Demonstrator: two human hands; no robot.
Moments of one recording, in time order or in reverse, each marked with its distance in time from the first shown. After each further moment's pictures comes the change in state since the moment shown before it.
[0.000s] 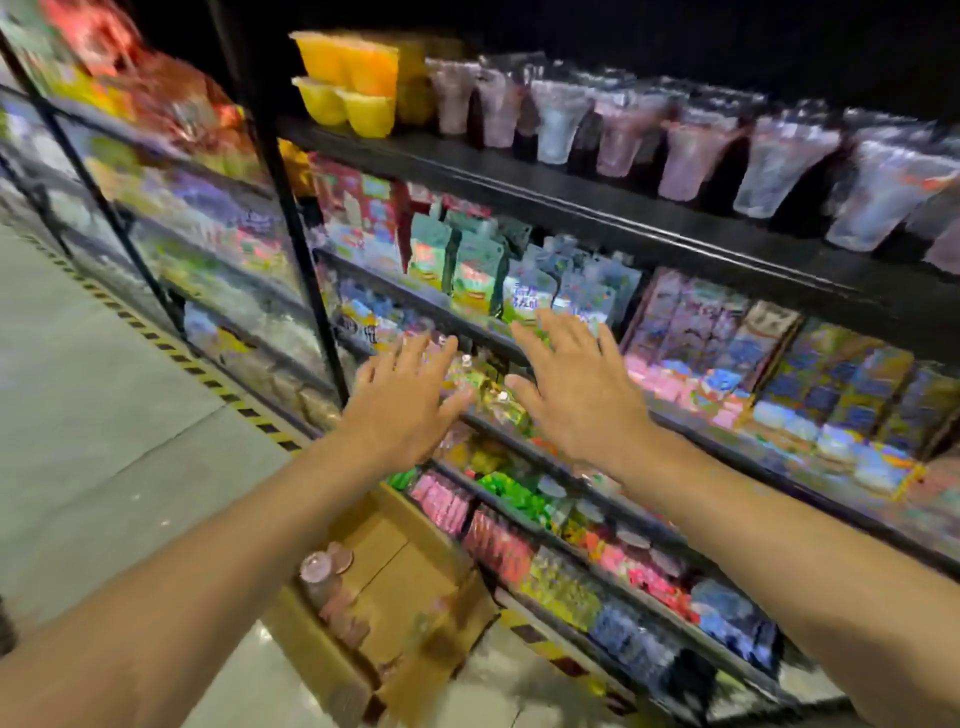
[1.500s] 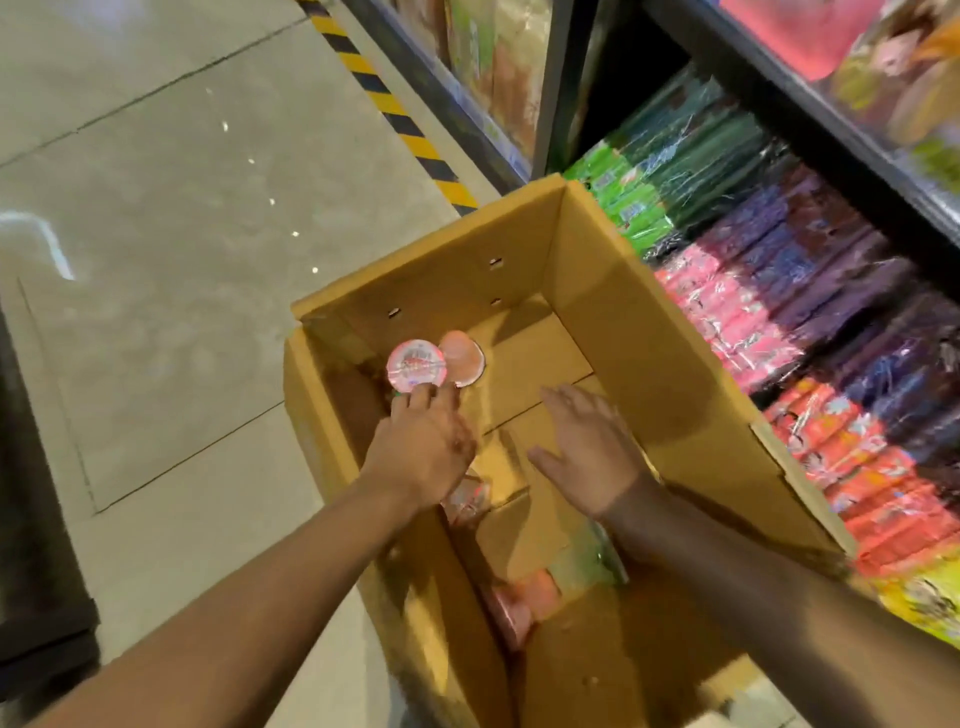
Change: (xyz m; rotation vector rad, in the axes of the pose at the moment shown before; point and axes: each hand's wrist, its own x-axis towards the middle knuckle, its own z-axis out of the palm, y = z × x) left_hand 0.034 -0.436 0.719 -0.225 -0.508 -0.581; right_hand 0.131 -0.231 0.866 0.348 -0.732 -0.186
